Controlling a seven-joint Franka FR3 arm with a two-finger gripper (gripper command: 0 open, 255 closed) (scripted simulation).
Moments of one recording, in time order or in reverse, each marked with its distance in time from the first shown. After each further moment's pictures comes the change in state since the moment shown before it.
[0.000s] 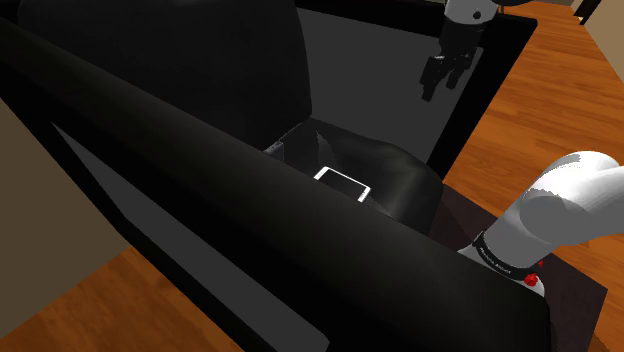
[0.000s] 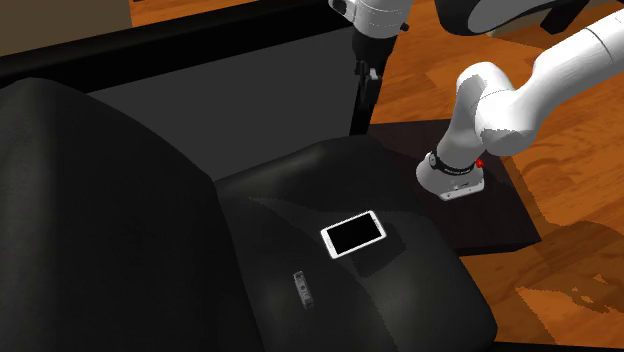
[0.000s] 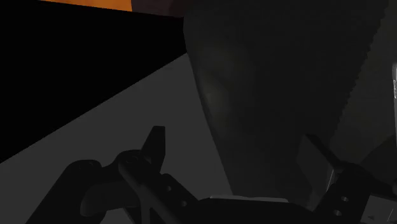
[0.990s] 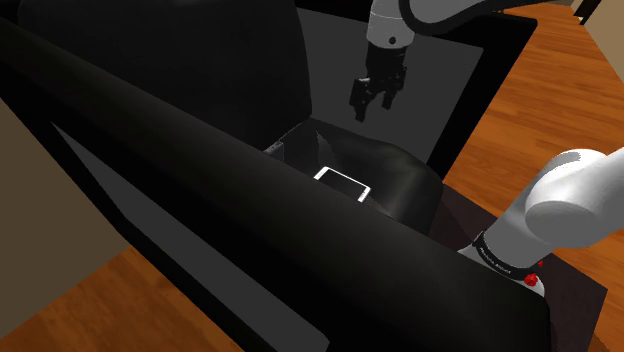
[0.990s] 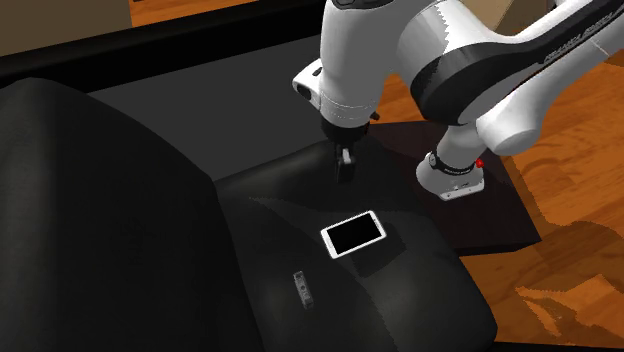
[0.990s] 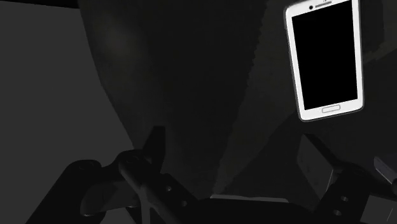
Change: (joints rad) arm 0.100 0.292 0.202 0.117 0.132 0.171 0.222
